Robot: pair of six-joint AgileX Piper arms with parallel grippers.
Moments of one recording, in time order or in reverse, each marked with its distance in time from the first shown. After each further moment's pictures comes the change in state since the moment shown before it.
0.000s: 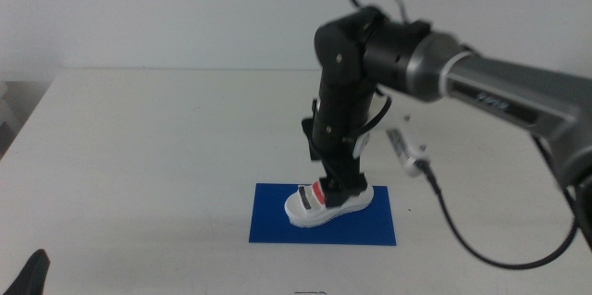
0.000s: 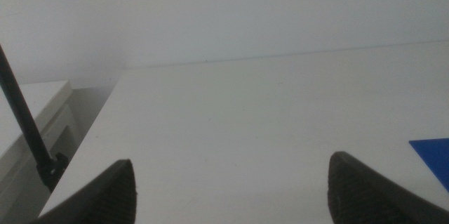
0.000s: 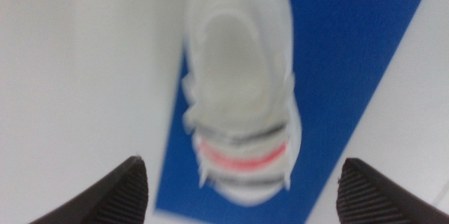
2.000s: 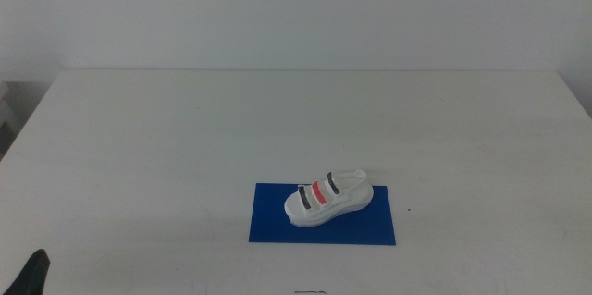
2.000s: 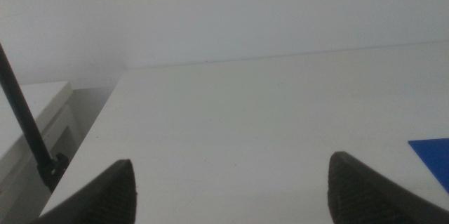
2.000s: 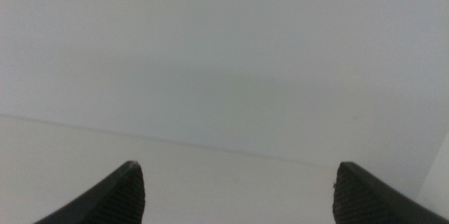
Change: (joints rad) left arm 0.000 0.000 0.000 0.000 0.000 0.000; right arm -0.548 -1.540 1.480 0.103 -1.304 -2.245
